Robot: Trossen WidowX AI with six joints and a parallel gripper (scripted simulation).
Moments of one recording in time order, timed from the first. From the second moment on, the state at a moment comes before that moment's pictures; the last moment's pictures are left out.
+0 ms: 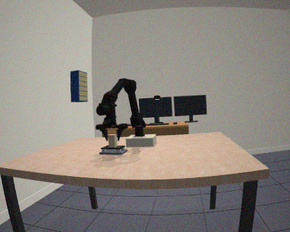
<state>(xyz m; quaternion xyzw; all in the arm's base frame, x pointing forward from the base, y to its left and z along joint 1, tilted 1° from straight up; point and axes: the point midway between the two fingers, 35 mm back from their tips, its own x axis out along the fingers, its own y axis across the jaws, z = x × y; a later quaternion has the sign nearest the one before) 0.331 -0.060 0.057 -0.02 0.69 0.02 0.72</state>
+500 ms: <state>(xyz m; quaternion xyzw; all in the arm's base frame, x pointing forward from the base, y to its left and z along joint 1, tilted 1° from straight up) 0.328 -0.060 0.097 -0.02 0.70 0.02 0.72</state>
